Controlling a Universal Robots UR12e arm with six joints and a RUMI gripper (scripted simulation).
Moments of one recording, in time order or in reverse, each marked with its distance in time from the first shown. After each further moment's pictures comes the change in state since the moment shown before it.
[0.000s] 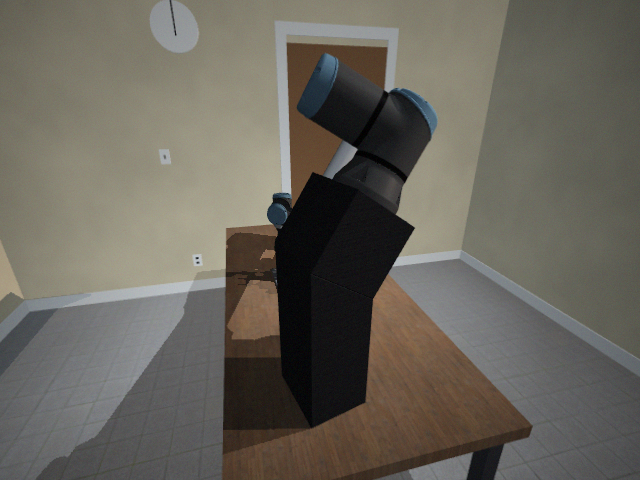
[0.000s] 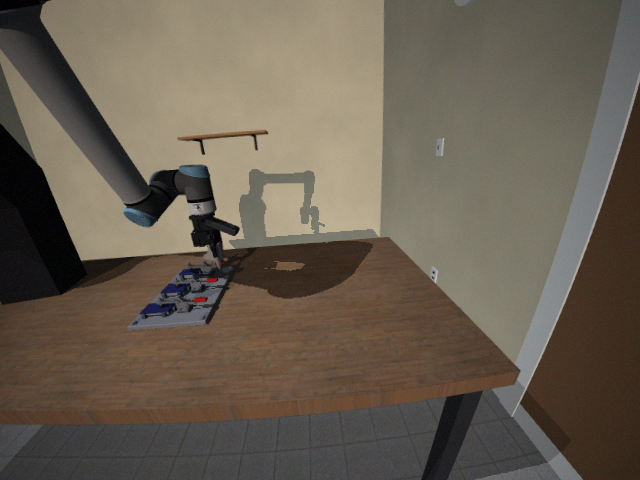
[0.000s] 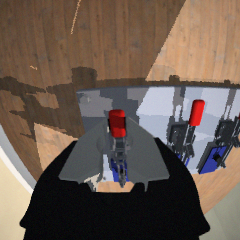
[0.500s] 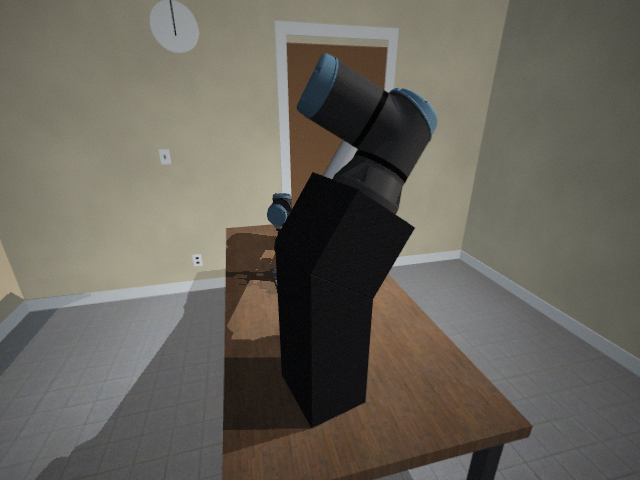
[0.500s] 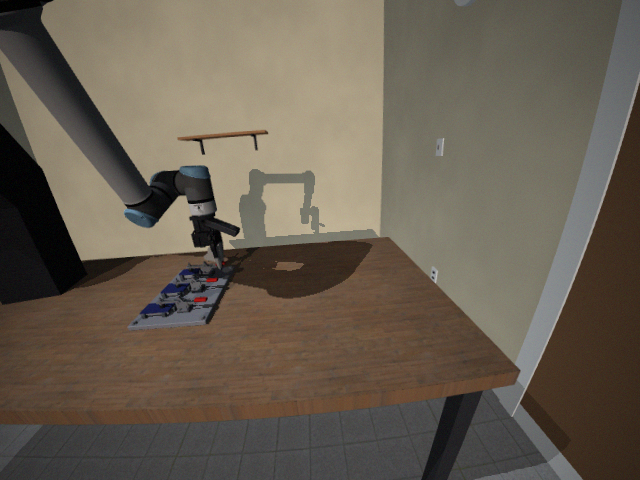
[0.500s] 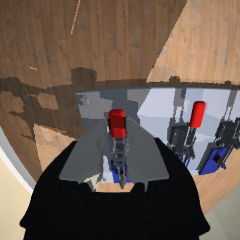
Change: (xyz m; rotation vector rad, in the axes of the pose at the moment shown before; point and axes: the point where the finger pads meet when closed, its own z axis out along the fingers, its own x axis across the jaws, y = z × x) arm 0.000 -0.001 0.003 0.000 0.000 0.000
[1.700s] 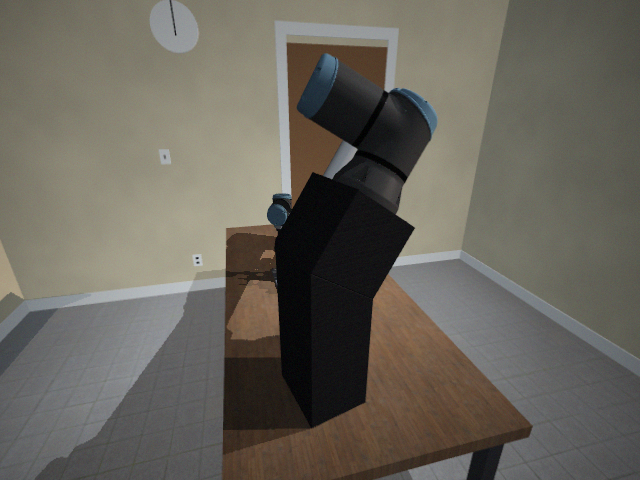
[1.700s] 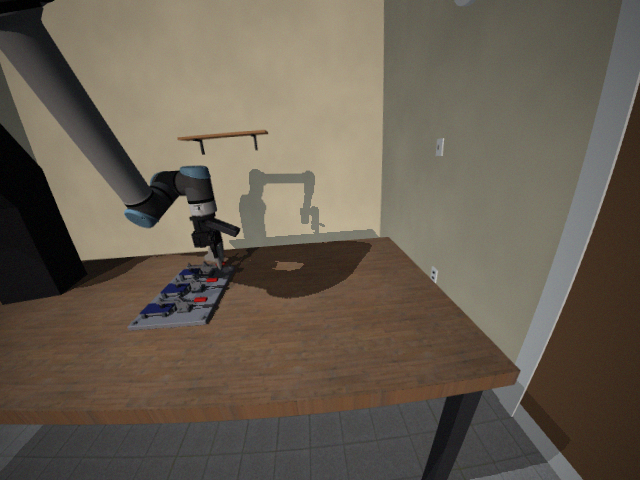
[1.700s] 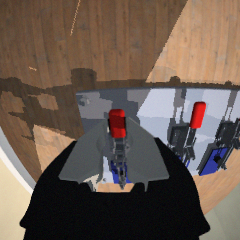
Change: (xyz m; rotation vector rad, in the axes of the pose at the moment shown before) arm 0.000 0.000 0.001 0.000 0.000 0.000
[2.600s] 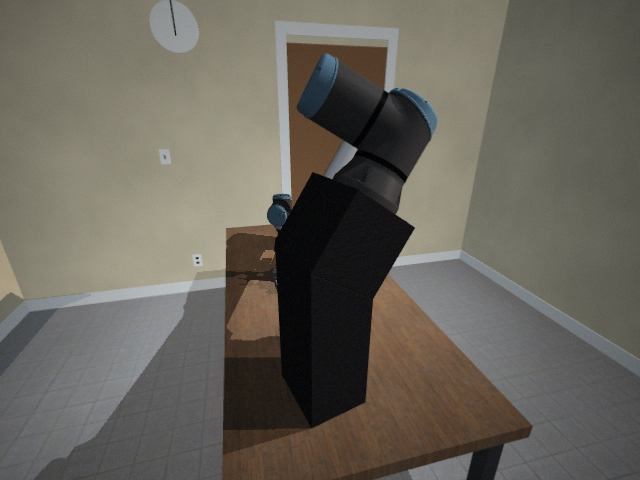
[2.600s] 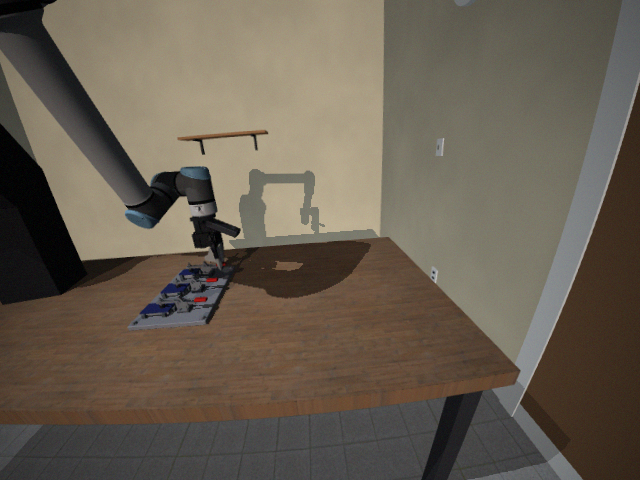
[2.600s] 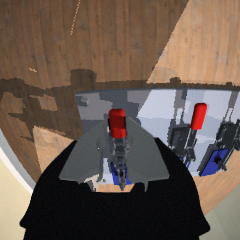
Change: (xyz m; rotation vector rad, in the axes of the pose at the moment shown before) arm 0.000 -0.001 0.002 0.000 0.000 0.000
